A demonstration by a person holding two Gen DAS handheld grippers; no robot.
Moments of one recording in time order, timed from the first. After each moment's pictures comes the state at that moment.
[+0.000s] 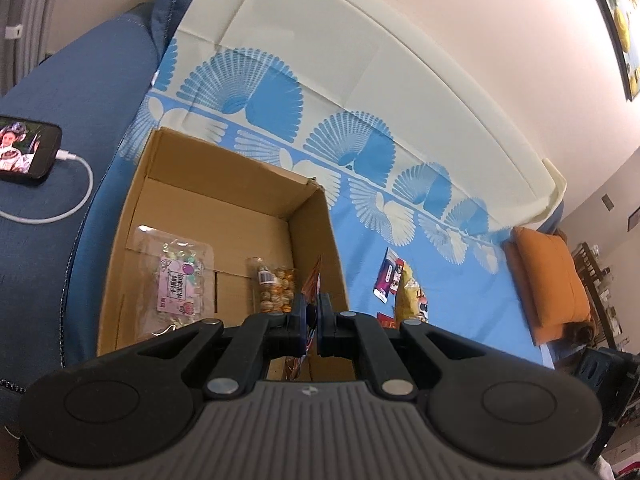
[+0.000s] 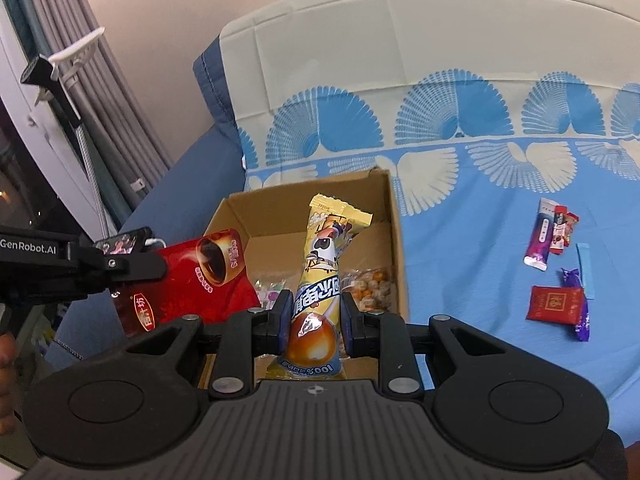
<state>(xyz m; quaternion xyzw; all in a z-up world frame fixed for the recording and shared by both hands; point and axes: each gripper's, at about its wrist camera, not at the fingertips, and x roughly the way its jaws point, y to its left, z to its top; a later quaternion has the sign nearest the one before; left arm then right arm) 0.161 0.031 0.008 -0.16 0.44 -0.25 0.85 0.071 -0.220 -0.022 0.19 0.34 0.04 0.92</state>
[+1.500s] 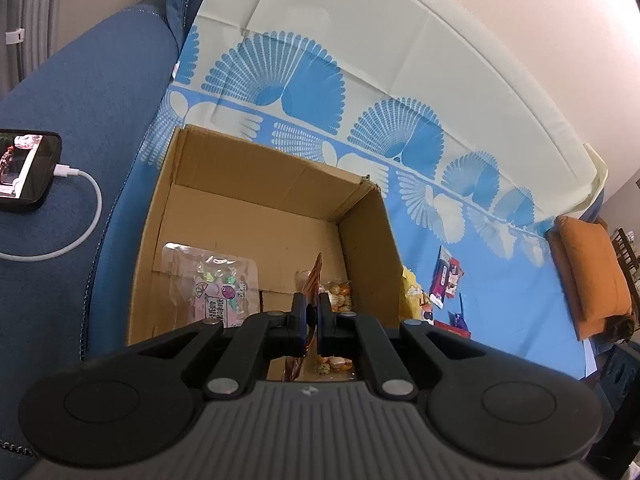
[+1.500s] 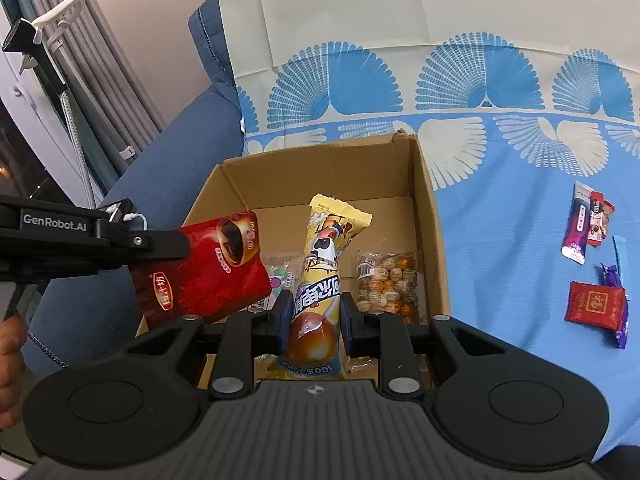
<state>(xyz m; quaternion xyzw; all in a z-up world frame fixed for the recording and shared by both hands) 0.218 0.019 -0.035 -0.11 0.47 -0.21 0.85 0.131 -0.194 -0.062 0.17 0.38 0.05 0.91</state>
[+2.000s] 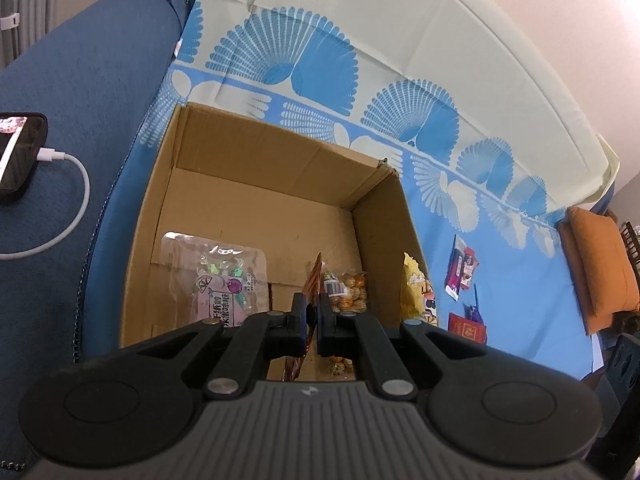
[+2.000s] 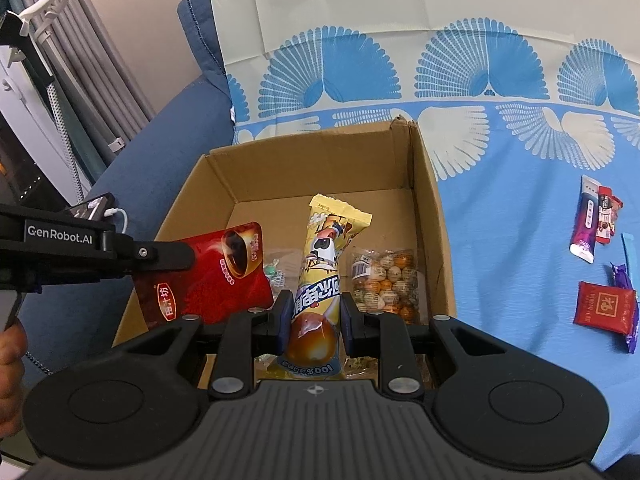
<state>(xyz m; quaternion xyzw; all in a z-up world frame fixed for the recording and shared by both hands) 0.238 0.013 -0.060 -0.10 0.49 -0.20 0.84 0.155 -0.193 -0.079 0.17 0.40 0.04 0.90</state>
